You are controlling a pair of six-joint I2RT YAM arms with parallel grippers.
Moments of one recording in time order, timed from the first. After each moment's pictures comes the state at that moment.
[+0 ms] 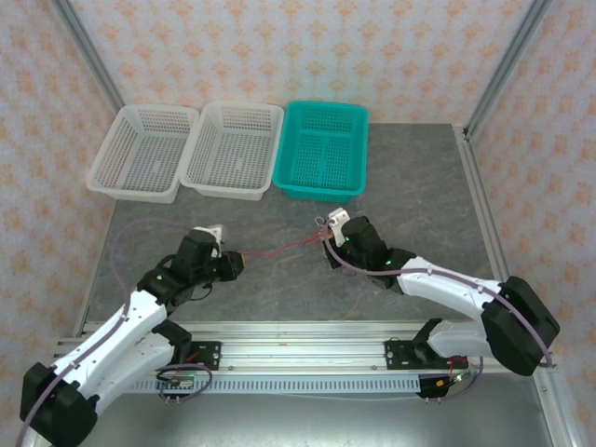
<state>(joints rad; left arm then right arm) -0.50 0.77 0.50 -0.50 0.10 -0.58 0.75 1.22 0.60 -0.02 0.05 0.11</state>
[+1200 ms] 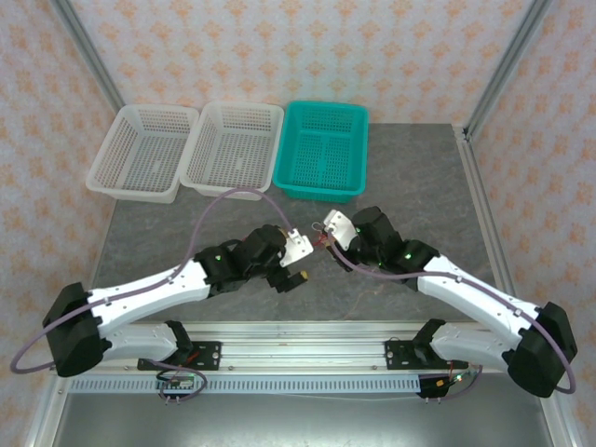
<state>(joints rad) -0.92 1.23 0.81 -0.35 -0.16 0.22 0.75 1.06 0.77 -0.40 -0.08 -0.23</state>
